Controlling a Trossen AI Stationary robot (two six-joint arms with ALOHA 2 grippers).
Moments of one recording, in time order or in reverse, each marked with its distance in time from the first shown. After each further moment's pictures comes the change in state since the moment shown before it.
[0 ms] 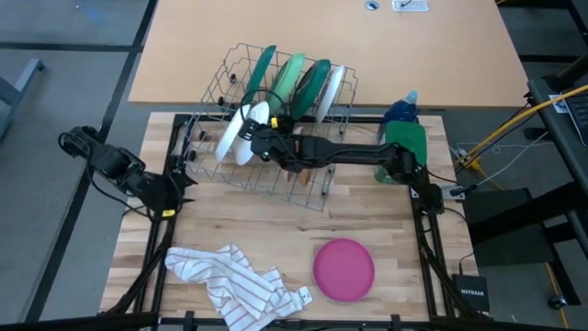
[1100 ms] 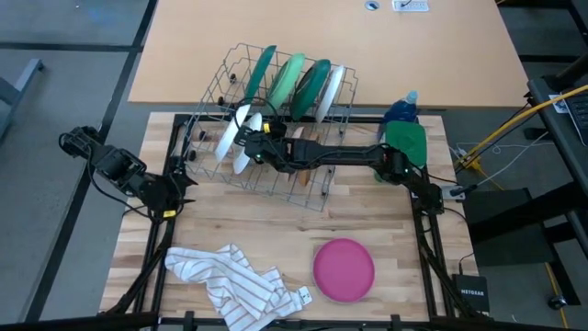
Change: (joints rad) left arm 0.000 0.001 -0.019 0.006 -0.001 -0.007; right arm -0.022 0.085 0.000 0.036 -0.104 0.023
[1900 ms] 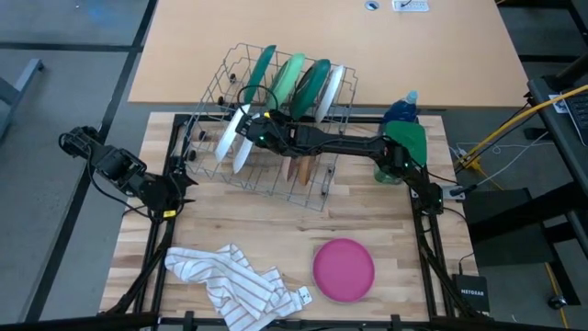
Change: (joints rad) left arm 0.000 0.000 0.000 -0.003 0.000 0.004; right arm -0.092 -0.001 0.004 0.001 -0.236 0.006
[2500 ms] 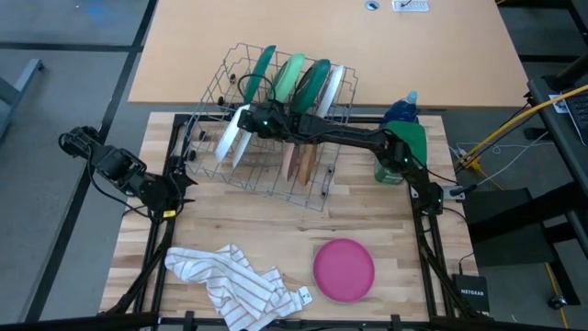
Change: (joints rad) left arm 0.000 0.000 0.000 -0.007 0.000 0.007; right arm -0.075 0.000 0.001 0.010 -0.167 -0.183
